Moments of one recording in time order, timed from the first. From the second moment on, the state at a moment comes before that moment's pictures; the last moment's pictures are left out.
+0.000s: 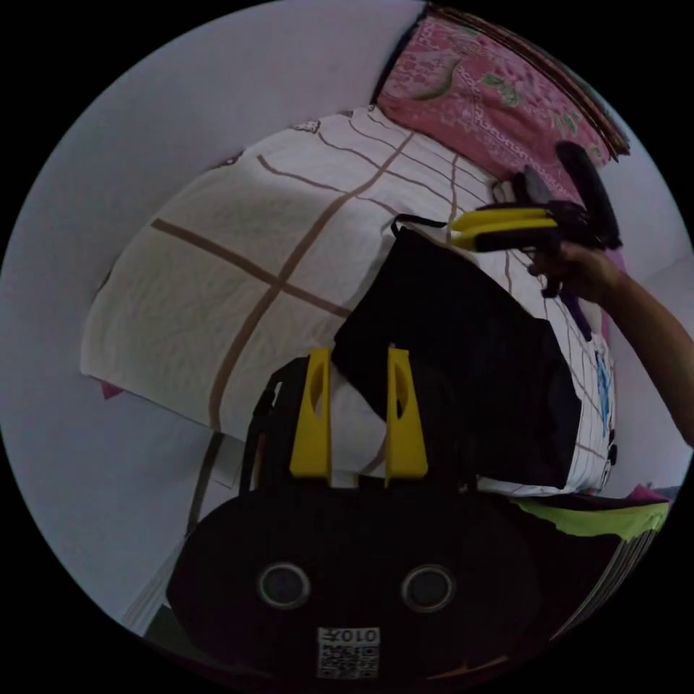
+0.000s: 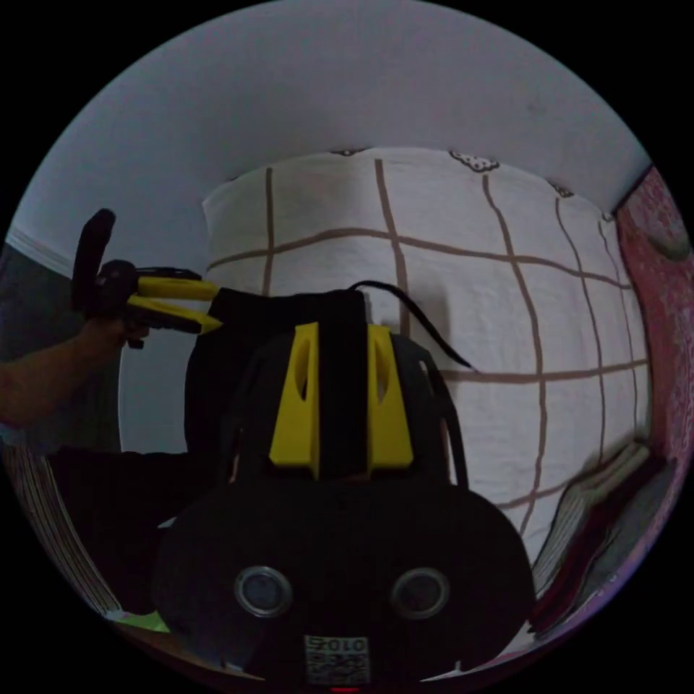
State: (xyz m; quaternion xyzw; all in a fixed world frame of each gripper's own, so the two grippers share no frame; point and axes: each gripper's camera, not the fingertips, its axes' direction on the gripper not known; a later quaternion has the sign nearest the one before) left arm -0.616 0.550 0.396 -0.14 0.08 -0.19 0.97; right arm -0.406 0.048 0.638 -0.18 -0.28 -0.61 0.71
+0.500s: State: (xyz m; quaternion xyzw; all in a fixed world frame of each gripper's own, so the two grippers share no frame) left arm -0.587 0.573 0.376 -0.14 0.11 -0.22 0.96; right arm -0.405 0.021 0.688 -0.24 -0.33 -0.61 0.68
